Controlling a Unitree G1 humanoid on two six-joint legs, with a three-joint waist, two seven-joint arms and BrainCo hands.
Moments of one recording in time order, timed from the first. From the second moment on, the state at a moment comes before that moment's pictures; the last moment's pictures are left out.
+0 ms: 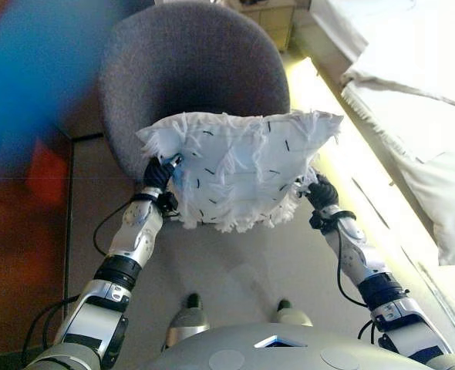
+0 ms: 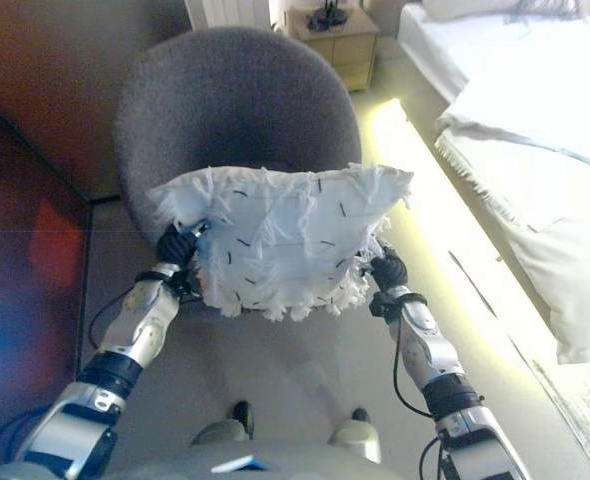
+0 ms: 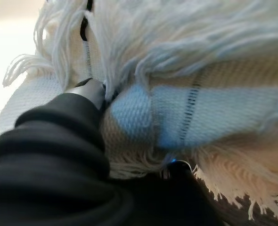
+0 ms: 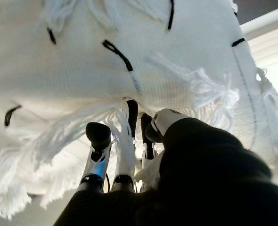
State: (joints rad) left arm -0.27 0.40 -0.25 0.45 -0.64 -0.15 0.05; right arm -0.14 -0.36 0.25 0.35 0.72 -0.03 -0.02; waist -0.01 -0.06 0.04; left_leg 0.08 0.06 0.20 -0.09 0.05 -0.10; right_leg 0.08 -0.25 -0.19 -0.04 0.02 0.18
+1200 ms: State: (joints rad) left arm -0.25 0.33 -0.27 0.49 -0.60 -0.09 -0.01; right arm -0.15 -0.45 0.25 0.42 0.71 0.04 0.05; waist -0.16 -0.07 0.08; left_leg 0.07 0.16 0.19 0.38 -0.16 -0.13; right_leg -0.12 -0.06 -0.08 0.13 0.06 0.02
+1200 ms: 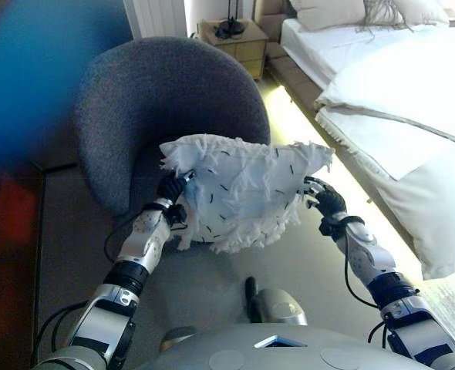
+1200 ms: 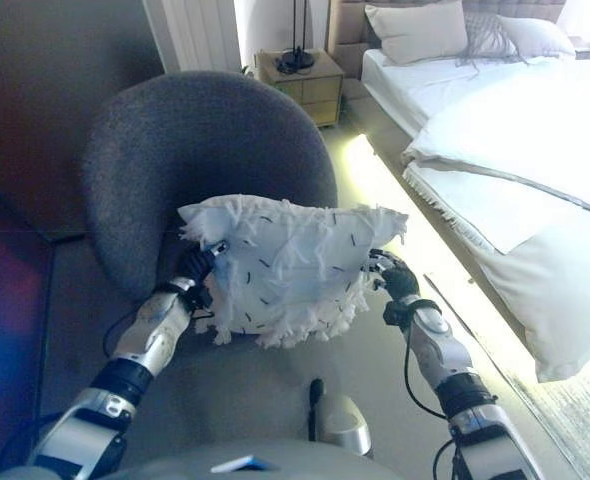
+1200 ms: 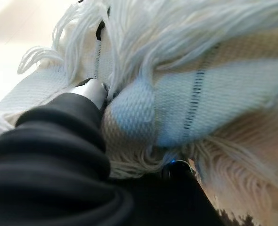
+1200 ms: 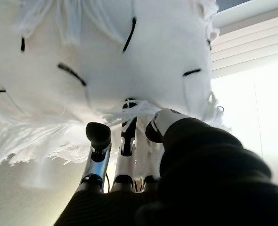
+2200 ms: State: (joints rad) left arm -0.24 0.34 -0.29 0.57 -0.60 -0.10 -0.01; right arm -0.15 -0.32 0.32 0.36 0.72 0.01 0.04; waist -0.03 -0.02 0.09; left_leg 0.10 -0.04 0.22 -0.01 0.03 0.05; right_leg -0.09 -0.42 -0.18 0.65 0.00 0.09
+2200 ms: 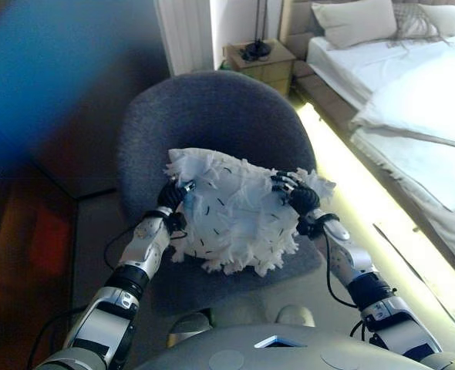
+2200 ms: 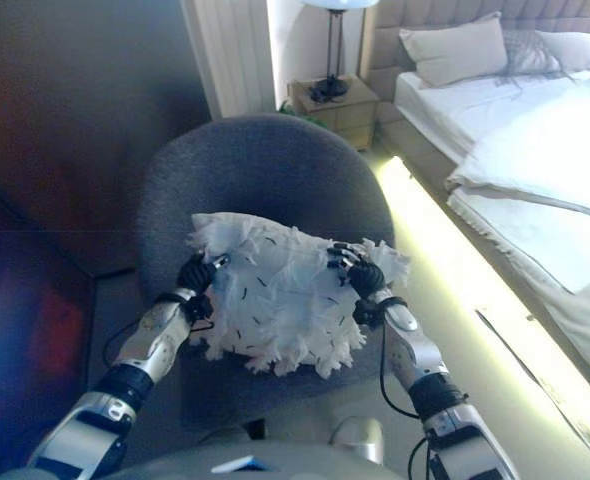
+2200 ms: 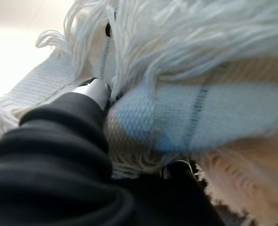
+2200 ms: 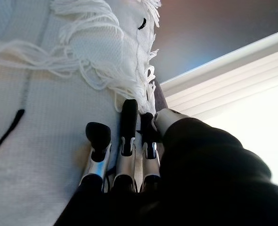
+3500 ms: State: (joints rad) left arm -0.47 0.41 -0.21 0.90 -0.52 -0.17 0.24; right arm -0.09 -0.53 0.35 0.33 0.66 0.06 0.21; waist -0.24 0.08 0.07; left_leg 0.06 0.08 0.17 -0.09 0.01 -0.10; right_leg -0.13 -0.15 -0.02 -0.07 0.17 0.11
